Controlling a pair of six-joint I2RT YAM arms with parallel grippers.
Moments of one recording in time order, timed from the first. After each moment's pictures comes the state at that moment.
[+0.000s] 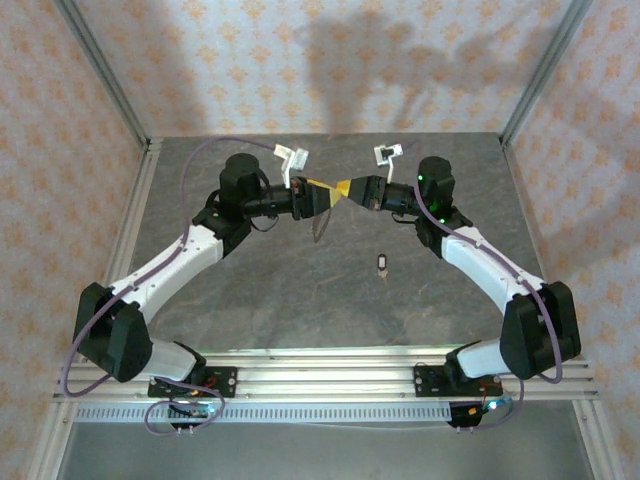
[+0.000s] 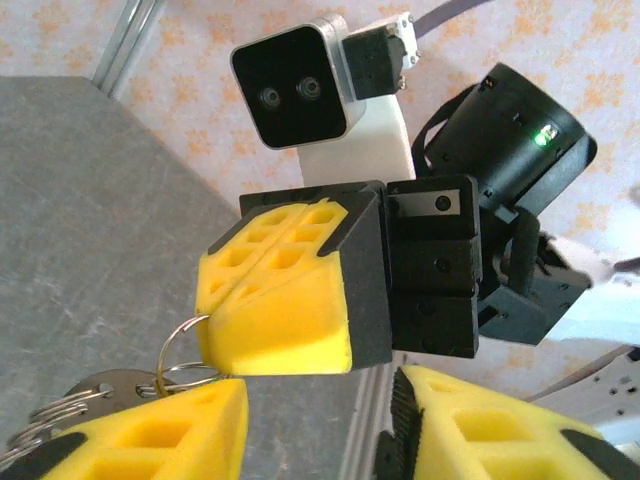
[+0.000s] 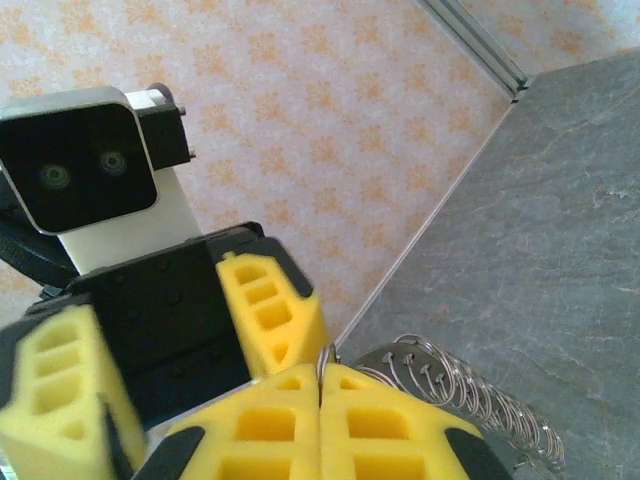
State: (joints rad) left arm -0.45 1.40 1.10 0.16 0.78 -0.58; right arm 0.36 1.39 0.98 0.34 -0.93 0.81
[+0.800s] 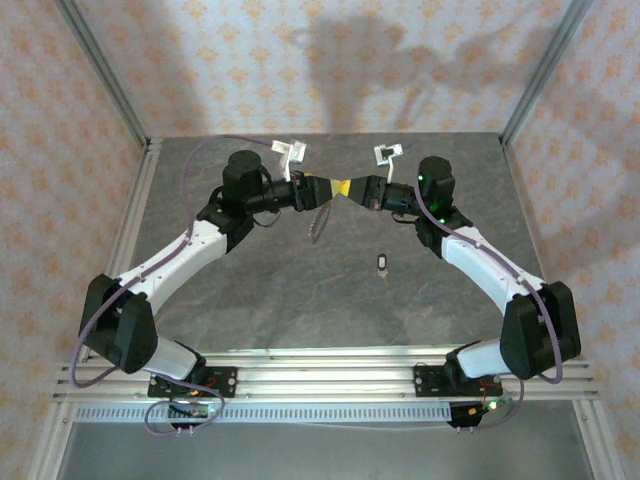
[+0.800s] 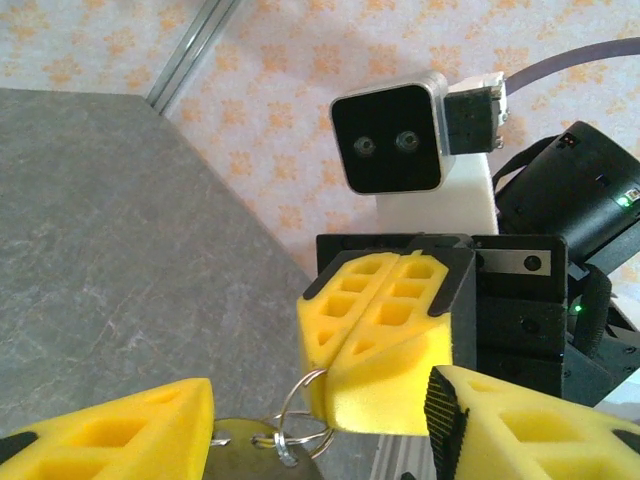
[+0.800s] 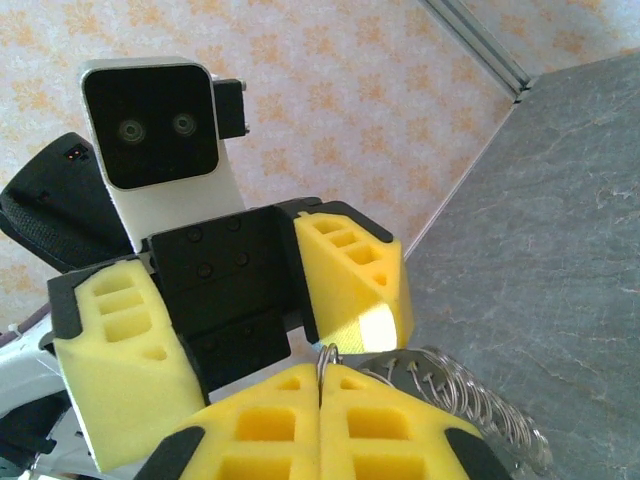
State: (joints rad) left arm -0.44 1.45 1.13 0.19 0.71 -0.63; right arm 0.36 1.39 0.98 0.35 -0.93 0.82
